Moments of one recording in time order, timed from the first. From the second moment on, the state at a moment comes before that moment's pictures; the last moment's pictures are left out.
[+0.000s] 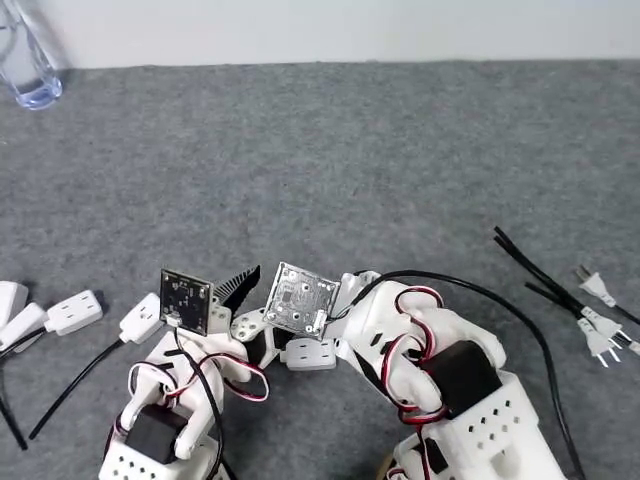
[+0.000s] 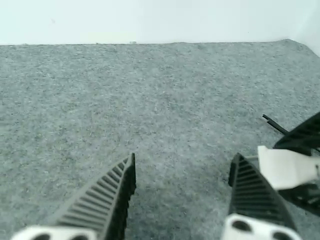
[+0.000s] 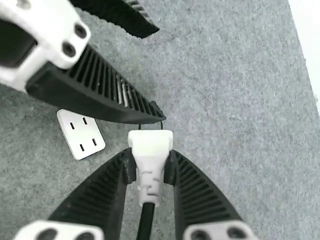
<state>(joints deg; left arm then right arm) 21.2 -99.2 90.8 45.4 16.4 -35.1 -59.5 42.3 73.5 42.0</state>
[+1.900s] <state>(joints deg) -39.2 -98.3 97.1 59.2 -12.2 -35.5 -24.1 28.9 79.9 54.2</state>
